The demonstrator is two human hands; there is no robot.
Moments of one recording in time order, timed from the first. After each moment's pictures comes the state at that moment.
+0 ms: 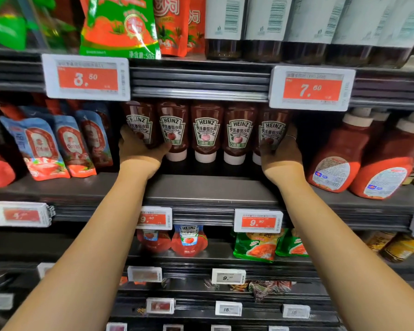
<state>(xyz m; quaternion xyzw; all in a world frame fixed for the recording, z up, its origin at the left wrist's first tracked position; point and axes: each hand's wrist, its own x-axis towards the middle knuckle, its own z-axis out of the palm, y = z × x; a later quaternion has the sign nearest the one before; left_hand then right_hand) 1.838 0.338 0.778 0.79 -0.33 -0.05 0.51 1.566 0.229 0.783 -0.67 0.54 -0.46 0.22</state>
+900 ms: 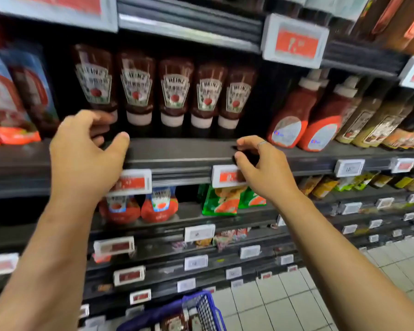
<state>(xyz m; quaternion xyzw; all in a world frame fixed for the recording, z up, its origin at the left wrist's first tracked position) 1.817 0.436 0.755 0.68 -0.49 -0.01 0.55 1.515 0.359 0.765 -0.79 0.51 -0.34 0.11</state>
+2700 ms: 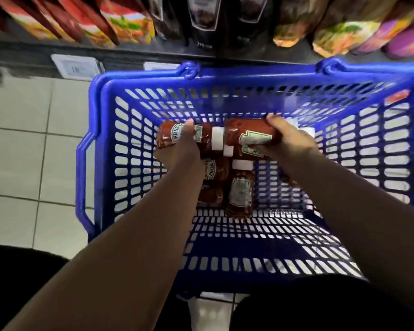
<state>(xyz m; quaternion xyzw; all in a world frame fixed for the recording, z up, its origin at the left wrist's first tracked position) 1.679 0.553 -0.281 0.76 0.32 -0.32 0.47 1.516 0.455 -0.273 -0.29 0.62 -0.16 0.71</state>
